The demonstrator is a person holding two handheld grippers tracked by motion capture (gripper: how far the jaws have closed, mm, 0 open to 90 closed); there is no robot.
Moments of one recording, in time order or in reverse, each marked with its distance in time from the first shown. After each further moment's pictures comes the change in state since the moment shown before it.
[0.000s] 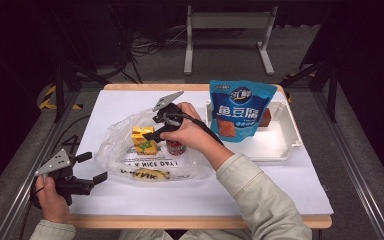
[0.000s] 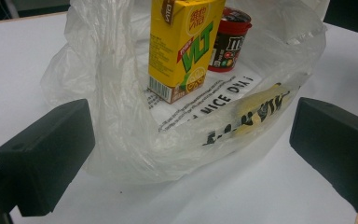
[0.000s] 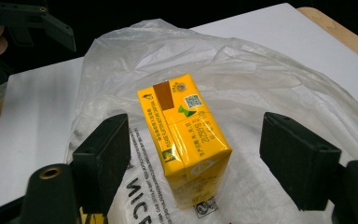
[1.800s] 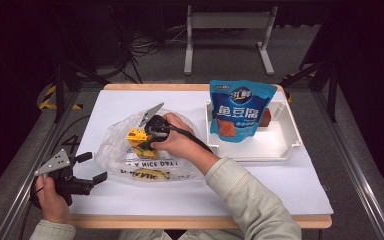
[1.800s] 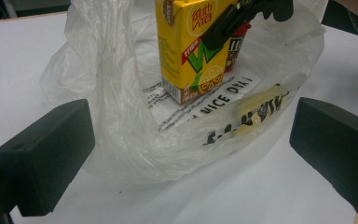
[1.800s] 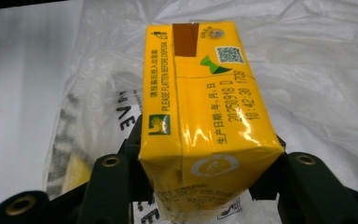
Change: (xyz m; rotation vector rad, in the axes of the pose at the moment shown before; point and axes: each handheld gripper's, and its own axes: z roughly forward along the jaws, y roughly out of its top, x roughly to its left) left arm 0.001 -0.001 0.000 -0.004 -0.006 -0.006; right arm 0.020 -0.004 0.038 0.152 0.022 -0.115
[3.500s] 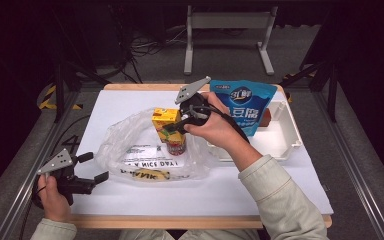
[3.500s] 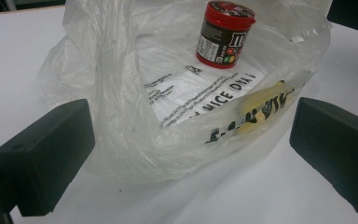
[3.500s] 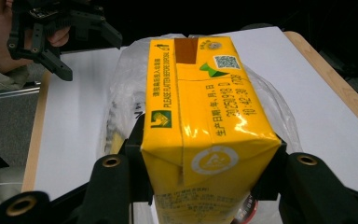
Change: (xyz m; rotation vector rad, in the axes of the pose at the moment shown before) left arm 0.001 -0.001 0.004 0.013 0.003 -0.006; right arm -0.007 -0.004 -0.138 -0.138 -0.020 -0.010
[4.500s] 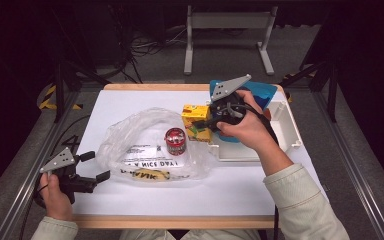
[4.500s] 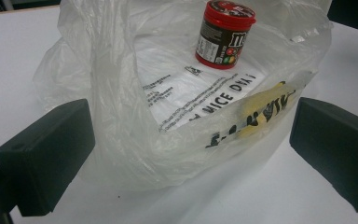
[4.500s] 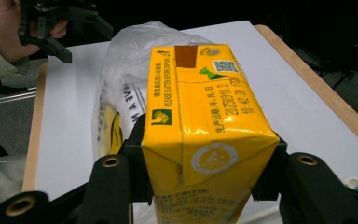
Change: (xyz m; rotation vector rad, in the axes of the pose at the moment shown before) left arm 0.001 0.002 0.005 0.006 -0.004 0.004; right arm -0.013 -0.039 -0.068 -0.030 -0.051 0.035
